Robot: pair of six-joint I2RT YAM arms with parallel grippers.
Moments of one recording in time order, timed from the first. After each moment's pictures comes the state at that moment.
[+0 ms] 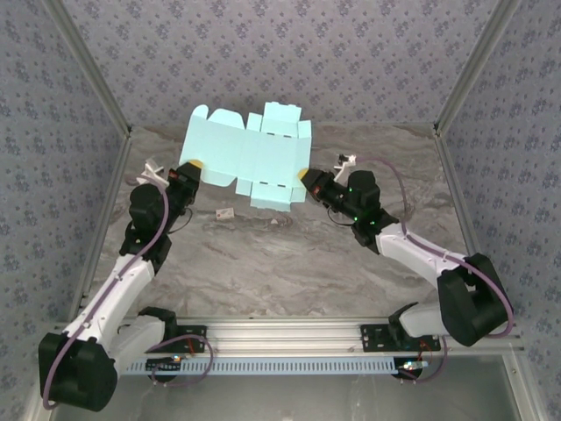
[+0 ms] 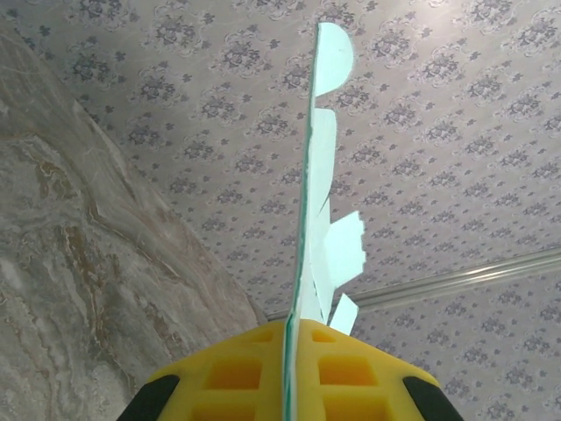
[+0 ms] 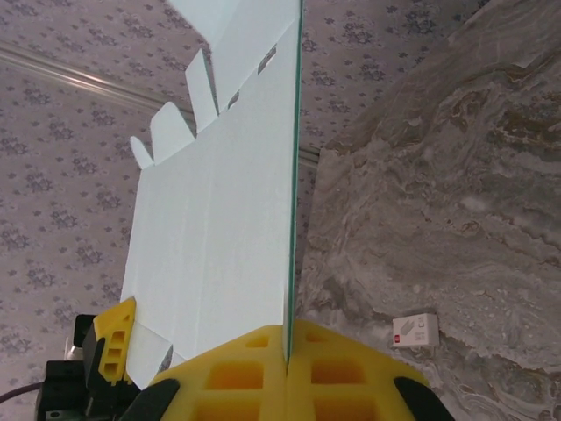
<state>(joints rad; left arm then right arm) -0.24 0.94 0.62 0.31 0.15 -1.26 0.50 1.34 0.75 0.47 -0.30 1.13</state>
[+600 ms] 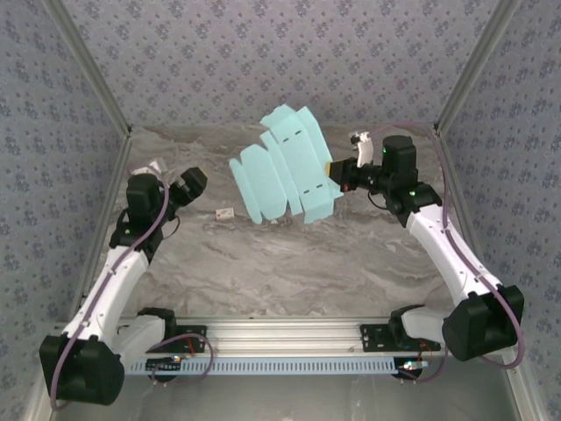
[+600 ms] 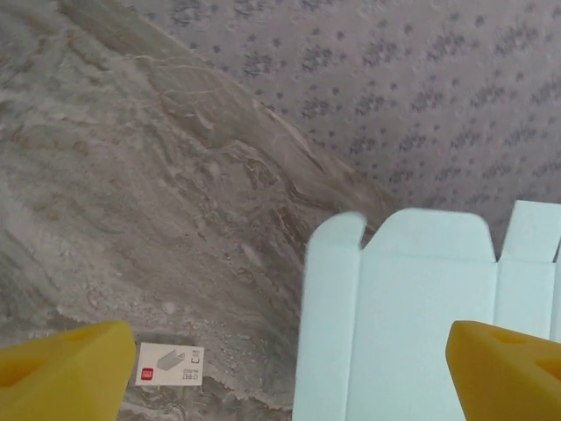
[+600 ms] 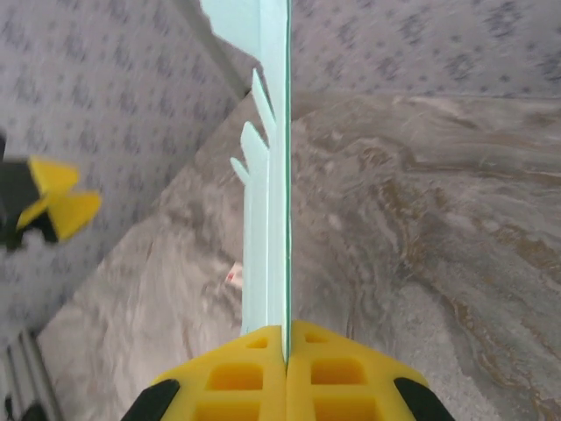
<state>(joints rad) -0.14 0.99 0.78 -0.17 0.18 -0.67 0.26 1.24 1.12 -0.33 -0.62 0.17</state>
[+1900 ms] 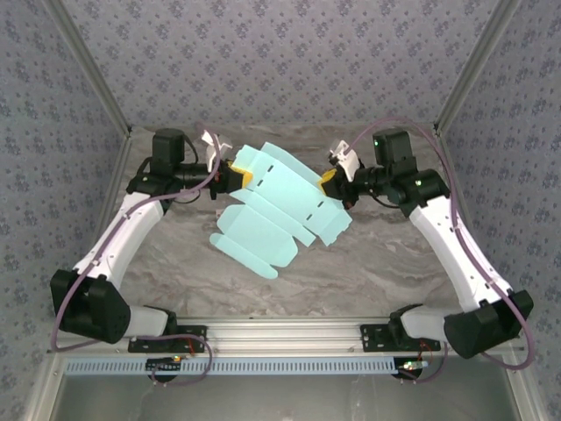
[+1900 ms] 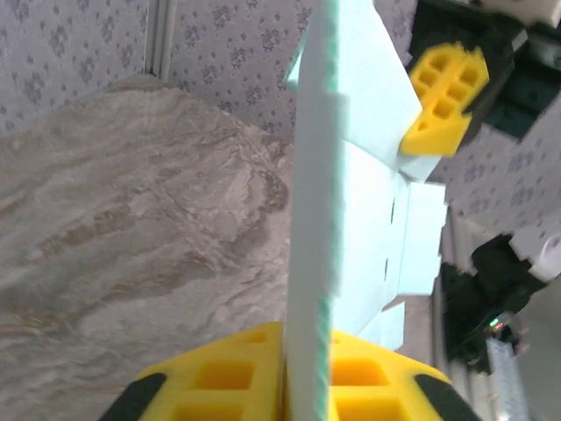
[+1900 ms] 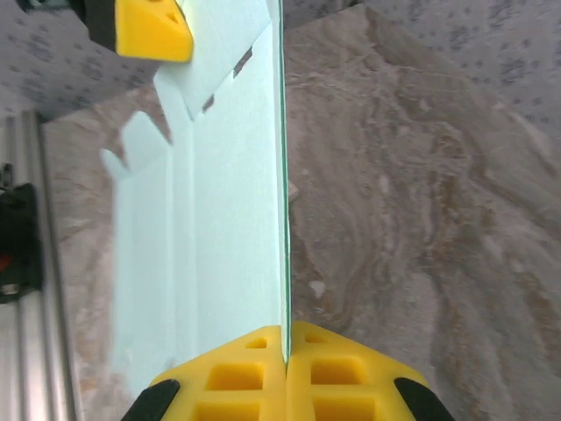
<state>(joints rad) -0.27 1.35 1.20 -0.38 1.04 0.09 0.37 1.24 1.34 -0.76 -0.62 -0.40</state>
